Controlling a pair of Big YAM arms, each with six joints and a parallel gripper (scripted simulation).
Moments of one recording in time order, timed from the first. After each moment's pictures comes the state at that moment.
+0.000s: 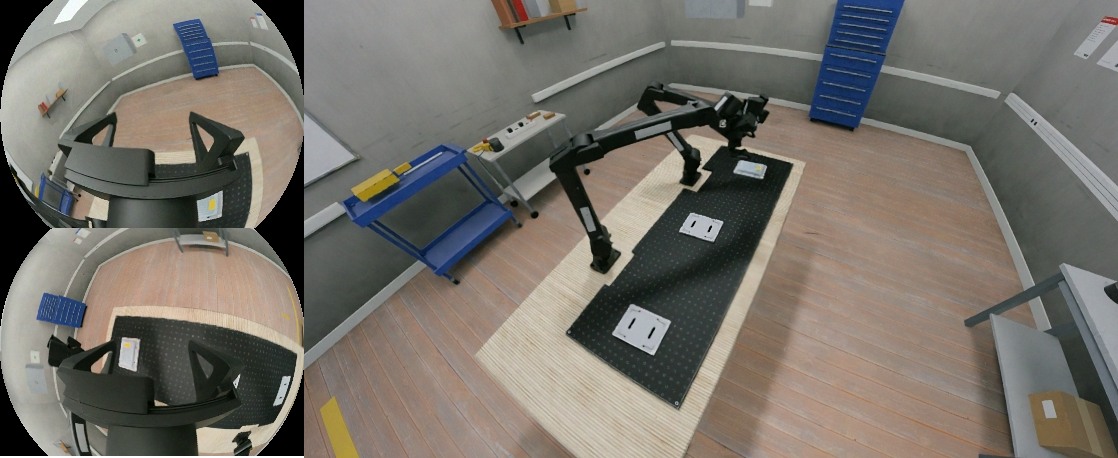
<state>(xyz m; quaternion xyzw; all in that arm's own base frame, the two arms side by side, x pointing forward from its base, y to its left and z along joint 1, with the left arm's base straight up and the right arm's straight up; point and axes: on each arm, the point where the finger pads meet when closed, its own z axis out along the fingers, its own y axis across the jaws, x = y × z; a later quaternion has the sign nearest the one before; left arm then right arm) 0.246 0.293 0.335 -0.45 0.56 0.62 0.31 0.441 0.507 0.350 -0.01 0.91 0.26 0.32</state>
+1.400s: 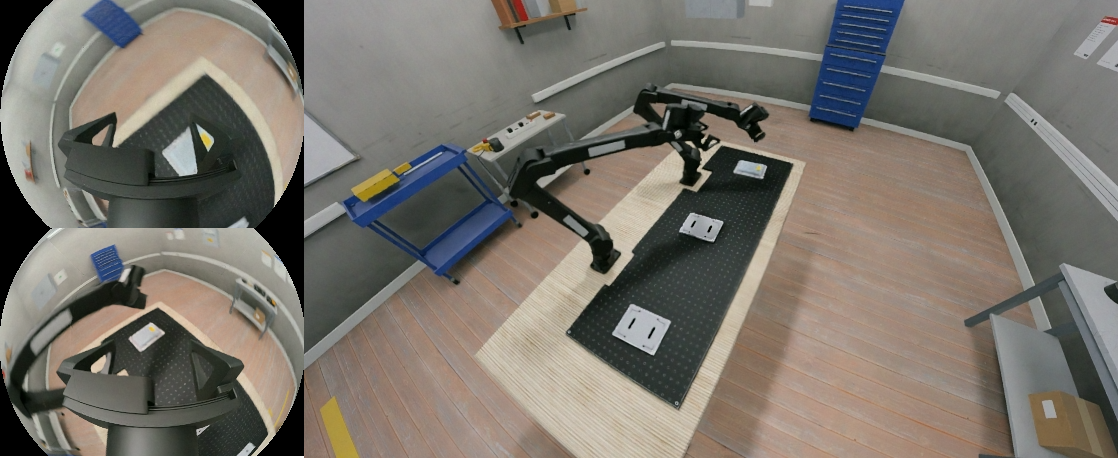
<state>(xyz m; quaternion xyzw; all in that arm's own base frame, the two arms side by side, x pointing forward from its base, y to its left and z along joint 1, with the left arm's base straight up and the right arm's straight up) 0.291 0.241 0.230 -0.31 0.83 0.37 0.28 0.275 0.505 0.369 -0.34 0.74 0.33 0.48</state>
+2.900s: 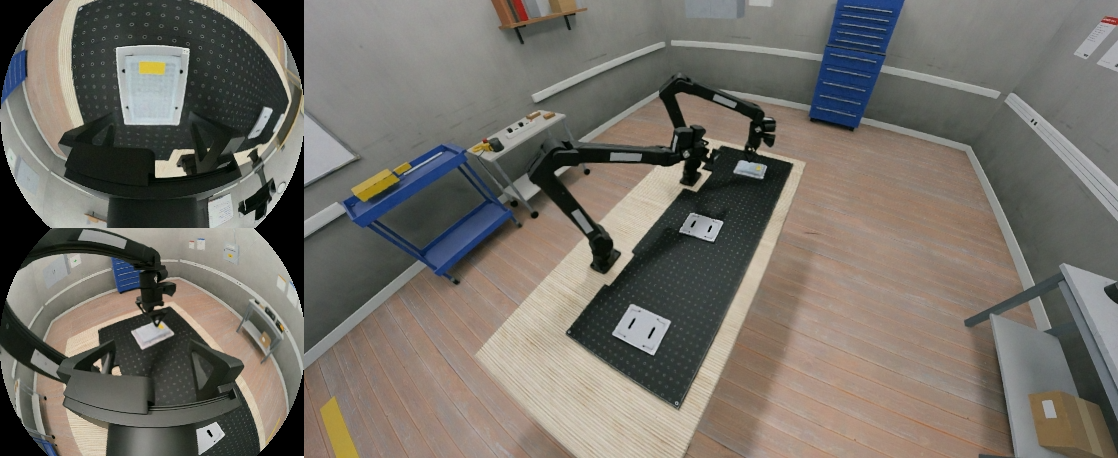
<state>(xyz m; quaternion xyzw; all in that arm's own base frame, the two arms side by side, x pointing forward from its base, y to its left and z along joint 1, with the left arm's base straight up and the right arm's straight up) 0.284 0.184 0.105 -0.04 1.00 0.00 -0.01 0.262 0.556 0.276 -0.41 0.68 0.34 0.50</state>
